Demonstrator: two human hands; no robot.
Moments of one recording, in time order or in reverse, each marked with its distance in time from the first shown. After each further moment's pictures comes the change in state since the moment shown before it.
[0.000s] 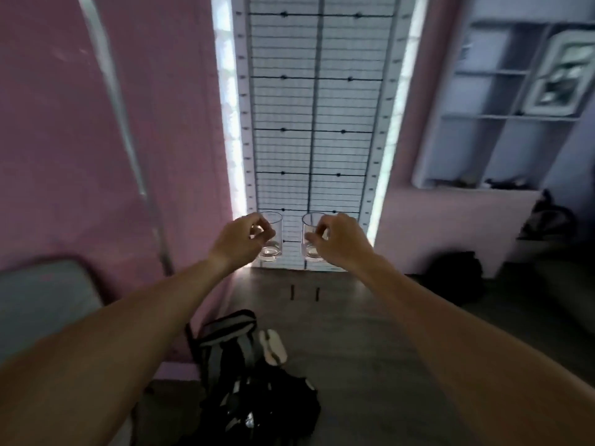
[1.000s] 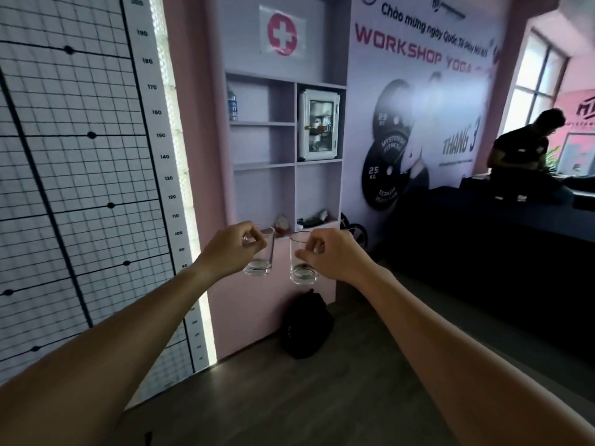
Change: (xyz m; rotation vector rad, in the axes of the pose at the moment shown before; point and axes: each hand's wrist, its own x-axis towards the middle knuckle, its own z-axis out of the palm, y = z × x) left_hand 0.431 0.275 0.407 -0.193 -0.381 0.464; right_hand 0.187 0.401 -0.294 -0.152 0.303 0.392
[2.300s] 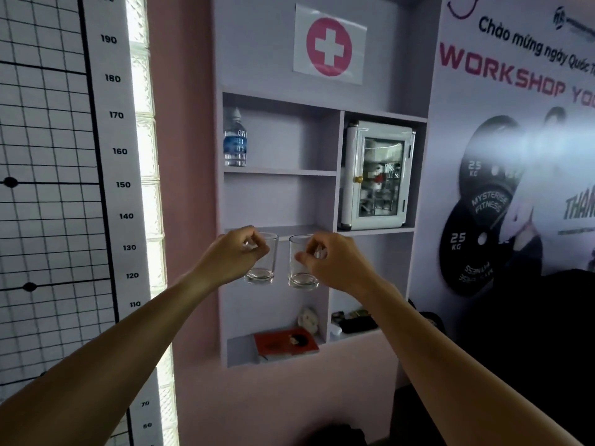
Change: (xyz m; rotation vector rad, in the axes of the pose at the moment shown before) left_hand 0.545 -0.157 0.073 0.143 0.225 -0.013; right_hand 0.600 0.206 0.057 0.094 0.035 -0.293
